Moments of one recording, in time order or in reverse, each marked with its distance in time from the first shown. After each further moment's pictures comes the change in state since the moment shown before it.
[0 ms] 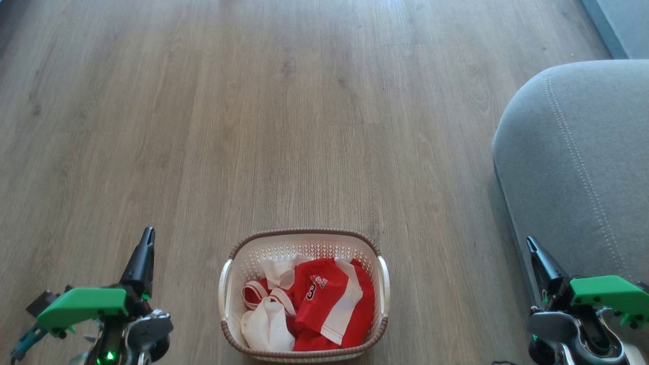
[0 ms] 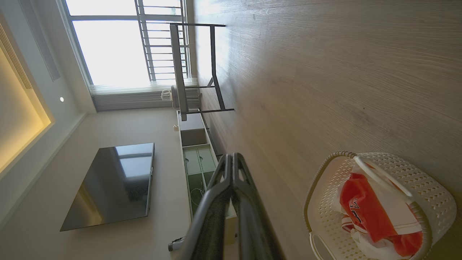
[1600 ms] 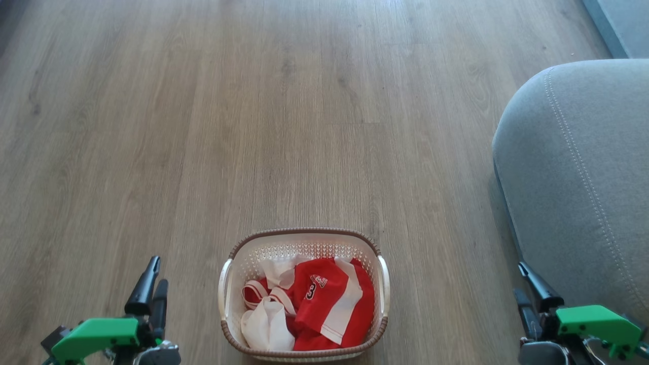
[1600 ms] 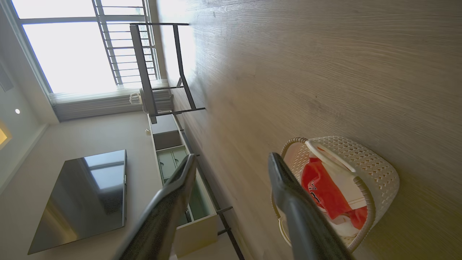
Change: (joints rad) left arm 0.061 -0.006 -0.012 0.095 0.001 0.001 -0.016; right arm 0.055 0.009 0.019 0.089 -0.004 0.000 -0.008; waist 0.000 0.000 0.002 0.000
